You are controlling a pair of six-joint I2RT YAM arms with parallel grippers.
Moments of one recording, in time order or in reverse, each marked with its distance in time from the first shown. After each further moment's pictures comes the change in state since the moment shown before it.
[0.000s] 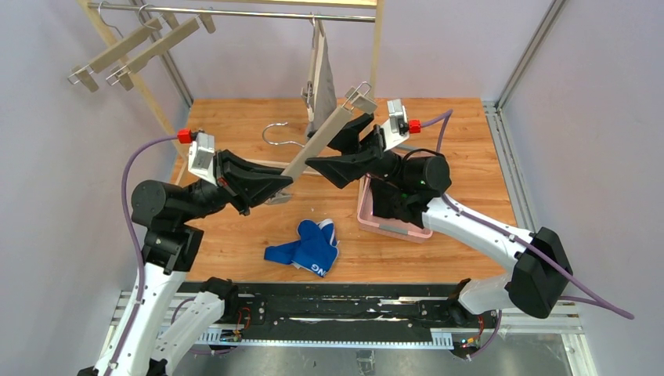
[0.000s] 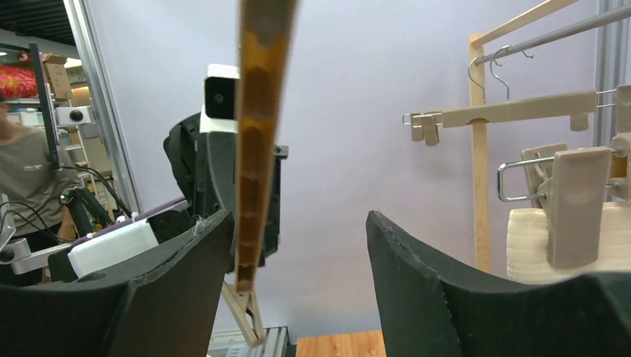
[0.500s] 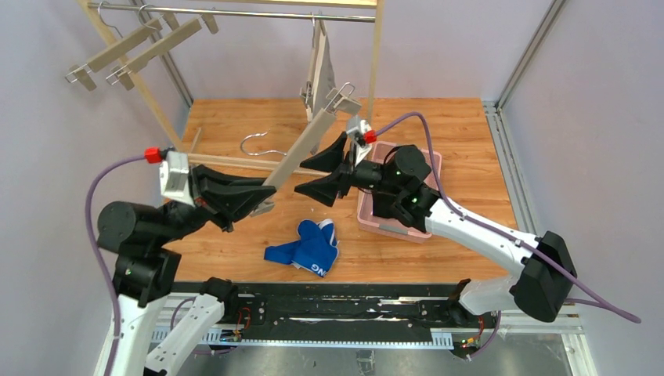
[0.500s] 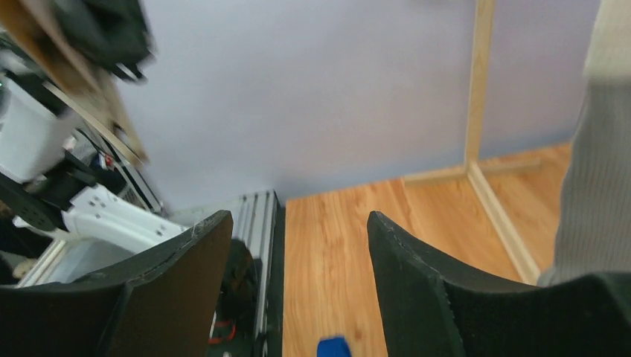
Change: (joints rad) left arm 0.000 -0.085 0.121 -0.242 -0.068 0.085; right arm 0.027 -0.024 0.005 -0.435 -0.085 -0.207
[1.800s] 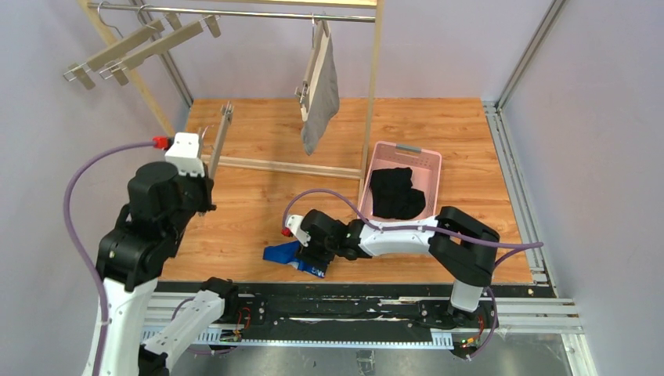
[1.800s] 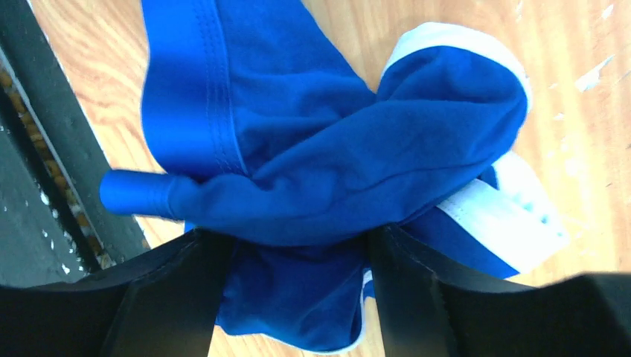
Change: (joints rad) left arm -0.002 0.108 0.279 -0.976 -1.066 0.411; right arm 0.330 0.425 -0.027 -0.849 0.603 -0.513
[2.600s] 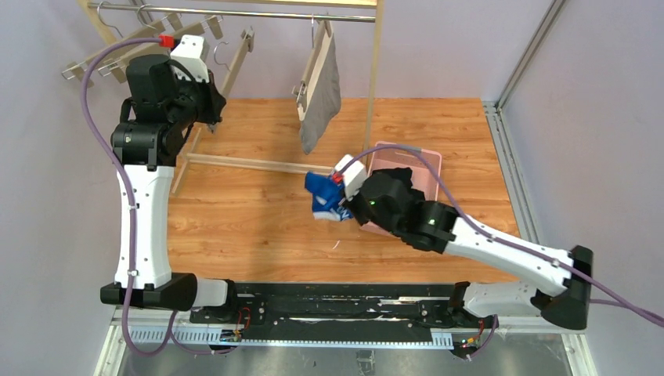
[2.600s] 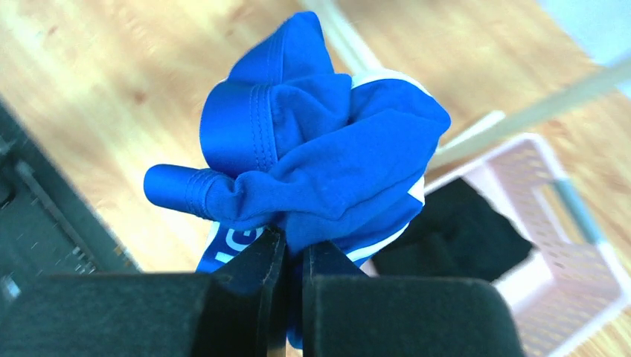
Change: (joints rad) left arm 0.272 0.628 0.560 0.131 0.403 0.107; right arm -0.057 -0.543 0.093 -0.251 0.291 0.073
